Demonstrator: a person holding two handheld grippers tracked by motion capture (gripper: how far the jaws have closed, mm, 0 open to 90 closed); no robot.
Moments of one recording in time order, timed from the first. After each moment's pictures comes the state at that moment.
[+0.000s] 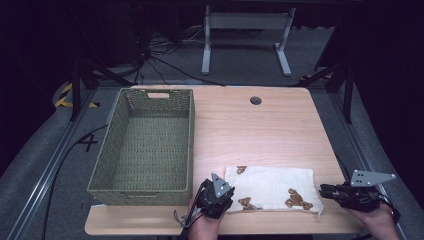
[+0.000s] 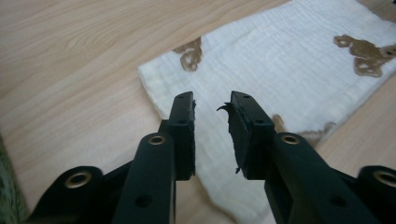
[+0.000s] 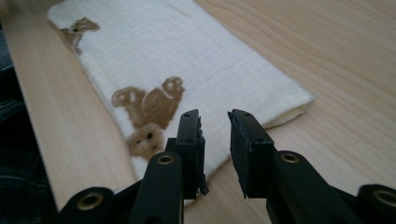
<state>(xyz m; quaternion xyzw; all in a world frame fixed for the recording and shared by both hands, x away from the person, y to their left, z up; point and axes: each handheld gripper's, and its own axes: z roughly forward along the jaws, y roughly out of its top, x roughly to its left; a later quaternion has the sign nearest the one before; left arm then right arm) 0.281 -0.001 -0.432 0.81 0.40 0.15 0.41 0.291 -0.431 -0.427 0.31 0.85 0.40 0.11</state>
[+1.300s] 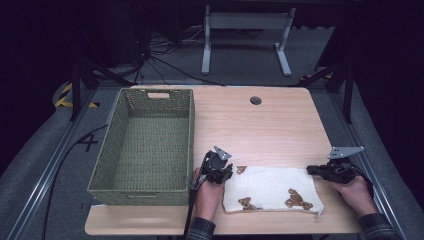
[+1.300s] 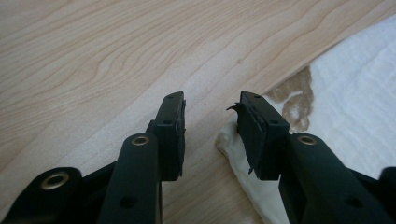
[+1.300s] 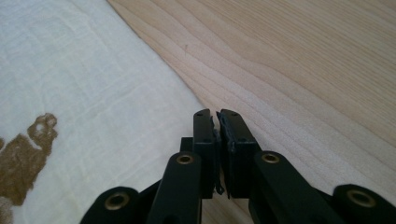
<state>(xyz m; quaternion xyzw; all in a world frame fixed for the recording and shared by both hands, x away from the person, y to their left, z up) 0.376 -0.012 -0.462 0.82 0.43 0.14 0.35 0.376 -0.423 -0.452 0.36 0.86 0.35 0.10</state>
